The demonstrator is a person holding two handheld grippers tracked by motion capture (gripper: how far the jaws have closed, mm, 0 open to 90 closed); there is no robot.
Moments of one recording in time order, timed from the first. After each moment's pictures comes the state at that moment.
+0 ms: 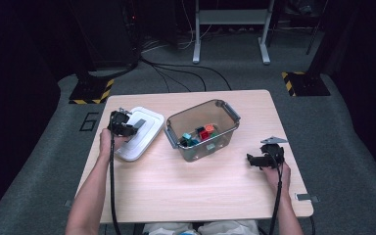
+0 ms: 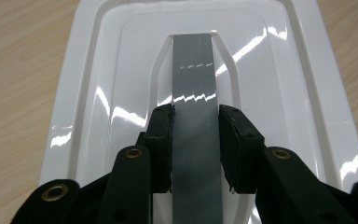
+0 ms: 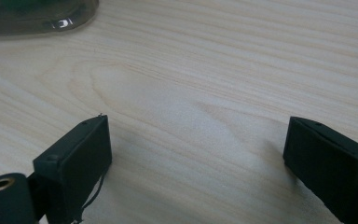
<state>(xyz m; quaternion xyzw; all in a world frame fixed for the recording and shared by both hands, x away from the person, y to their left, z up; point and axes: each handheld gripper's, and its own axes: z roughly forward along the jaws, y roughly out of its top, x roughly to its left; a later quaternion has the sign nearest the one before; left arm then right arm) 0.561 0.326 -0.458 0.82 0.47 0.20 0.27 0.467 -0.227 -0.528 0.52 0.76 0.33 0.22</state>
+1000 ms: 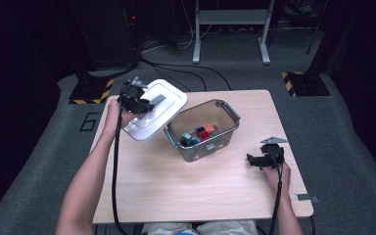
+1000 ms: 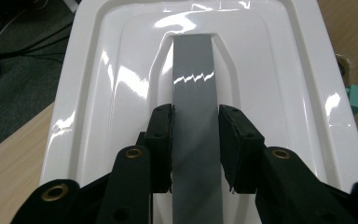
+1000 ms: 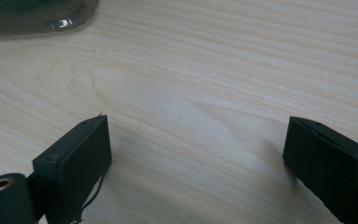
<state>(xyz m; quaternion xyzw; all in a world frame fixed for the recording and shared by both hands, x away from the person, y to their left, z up) 0.550 0.241 -0.325 0.86 0.34 0.20 0.30 0.466 -0.226 -0.528 0.52 0.76 0.33 0.22</state>
